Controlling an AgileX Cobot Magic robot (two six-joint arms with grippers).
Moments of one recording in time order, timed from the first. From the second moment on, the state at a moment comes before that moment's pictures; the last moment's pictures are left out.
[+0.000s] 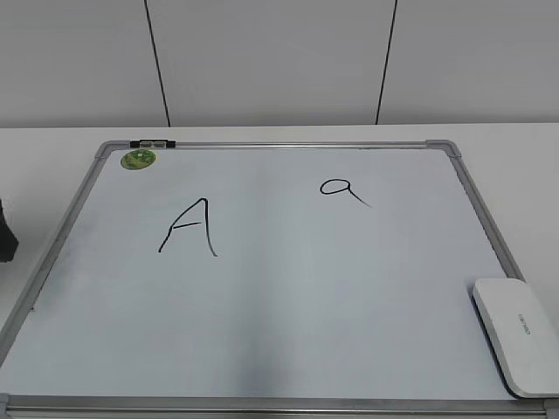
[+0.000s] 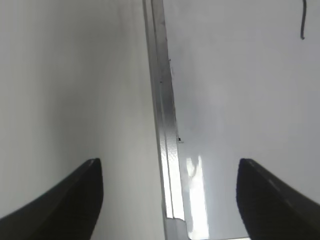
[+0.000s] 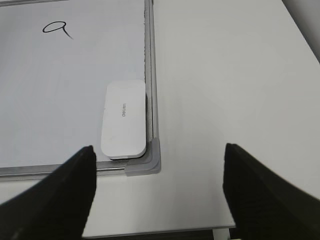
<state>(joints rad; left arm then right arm) -0.01 1.48 -0.89 -0.12 0.72 0.11 0.01 -0.02 -0.49 -0.05 1.14 0.07</state>
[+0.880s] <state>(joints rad) 0.01 1.94 -1.30 -0.17 0.89 0.26 0.01 -0.02 -0.49 -0.05 1.14 0.07</state>
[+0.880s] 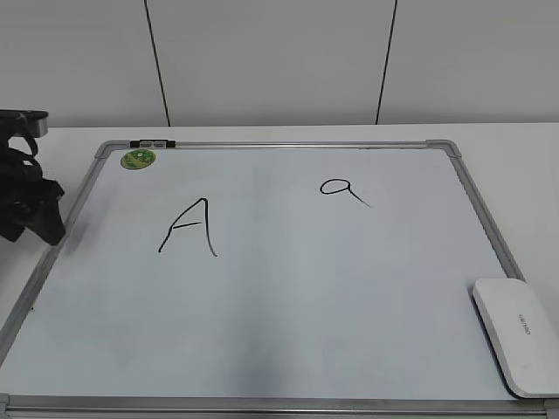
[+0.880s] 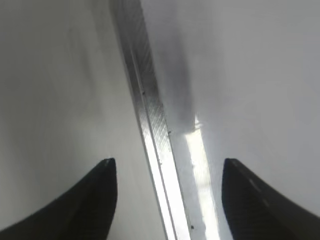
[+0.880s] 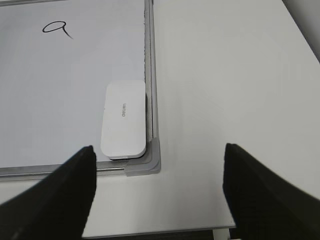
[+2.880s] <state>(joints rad) 0.11 2.11 -1.38 -0.39 0.84 0.38 0.01 -0.02 -0.49 -0.05 1.14 0.07</state>
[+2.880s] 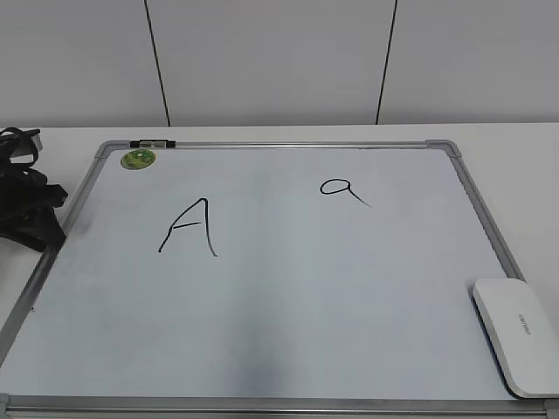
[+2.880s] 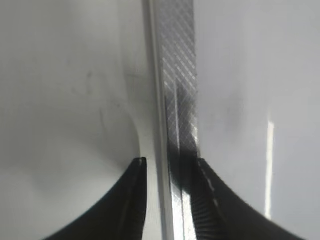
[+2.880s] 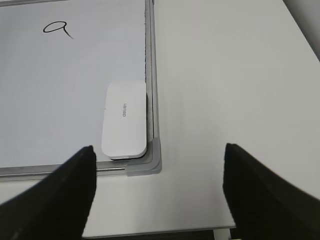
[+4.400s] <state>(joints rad) 0.11 2.12 -1.39 -0.41 0.87 0.38 0.01 0.62 -0.62 0.11 1.01 -0.05</state>
